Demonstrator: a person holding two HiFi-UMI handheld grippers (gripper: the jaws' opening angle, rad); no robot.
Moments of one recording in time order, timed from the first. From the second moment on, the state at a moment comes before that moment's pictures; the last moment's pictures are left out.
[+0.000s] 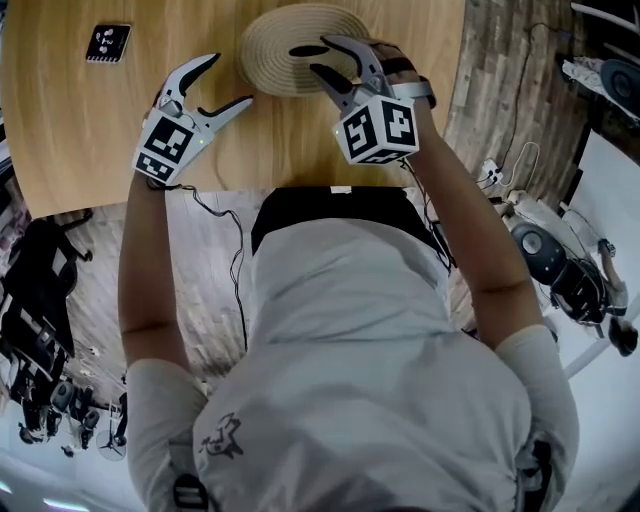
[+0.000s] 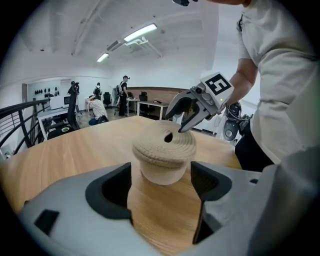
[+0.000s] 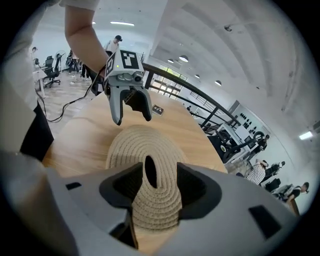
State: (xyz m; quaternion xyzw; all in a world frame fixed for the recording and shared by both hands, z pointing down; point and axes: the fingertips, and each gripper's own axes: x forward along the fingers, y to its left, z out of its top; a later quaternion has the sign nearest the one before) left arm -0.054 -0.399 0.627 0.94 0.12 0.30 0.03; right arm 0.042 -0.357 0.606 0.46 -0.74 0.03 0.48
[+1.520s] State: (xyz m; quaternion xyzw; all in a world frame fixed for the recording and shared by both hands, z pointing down) left arm -0.019 -0.390 0.686 0.91 0.21 0.34 -0.03; right arm 0.029 -0.382 0.639 0.43 -0.74 -0.11 0.51
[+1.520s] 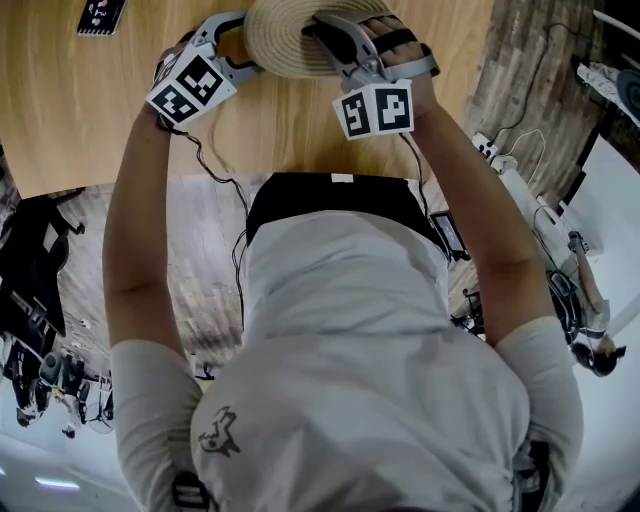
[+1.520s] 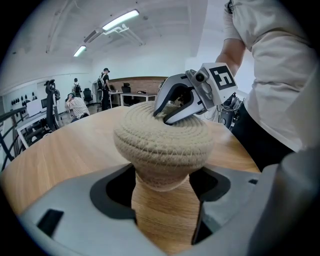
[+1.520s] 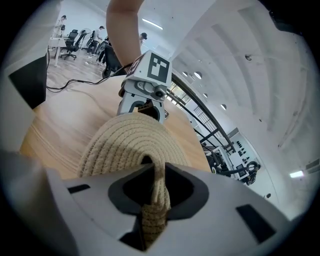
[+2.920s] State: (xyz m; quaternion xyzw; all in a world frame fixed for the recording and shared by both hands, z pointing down) left arm -0.064 -0.382 0.620 0.94 0.10 0.33 -0.01; right arm 0.039 -0.309 0.522 0.56 -0.74 0.01 0.38
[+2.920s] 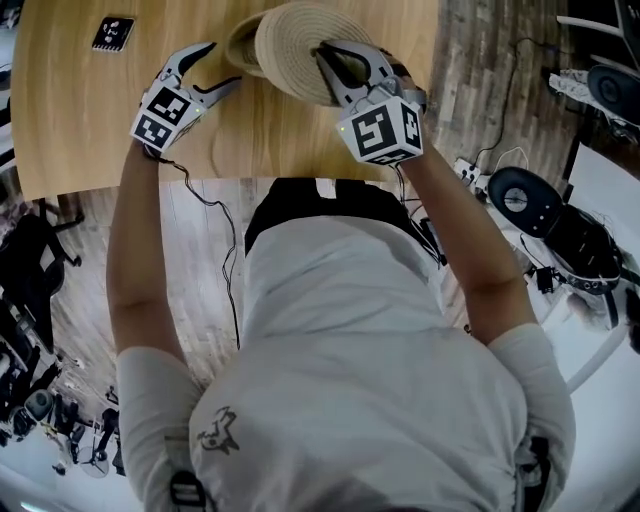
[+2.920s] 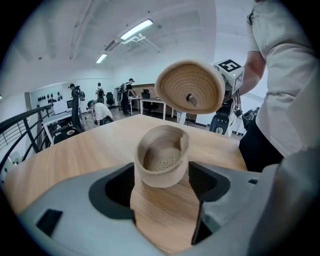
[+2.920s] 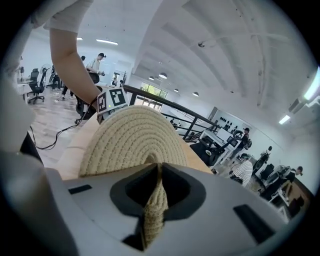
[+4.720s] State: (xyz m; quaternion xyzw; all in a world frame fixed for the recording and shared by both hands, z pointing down) left arm -0.051 -0.035 0.402 0.96 -0.26 0.10 0.05; right arm 0.049 -0.001 0.408 0.52 -0.84 0.04 0.15
